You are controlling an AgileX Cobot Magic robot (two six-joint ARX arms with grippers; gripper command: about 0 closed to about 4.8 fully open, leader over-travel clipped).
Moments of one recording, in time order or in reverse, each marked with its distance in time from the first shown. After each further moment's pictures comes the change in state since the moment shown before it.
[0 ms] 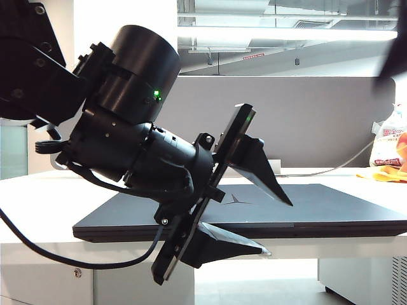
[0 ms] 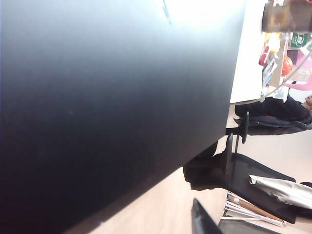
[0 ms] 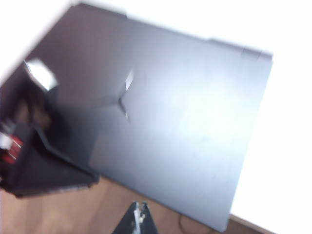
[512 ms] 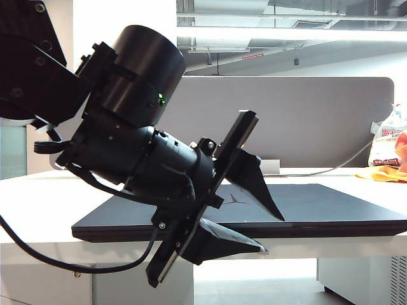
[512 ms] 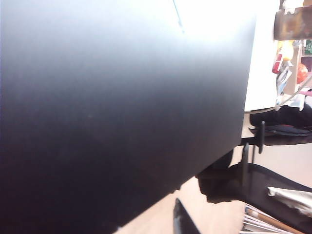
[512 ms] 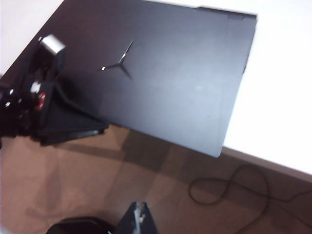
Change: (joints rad) left arm -0.013 0.001 0.000 -0.018 -0.093 0.045; right arm 0.056 -0.241 0.032 -0.329 0.025 0.101
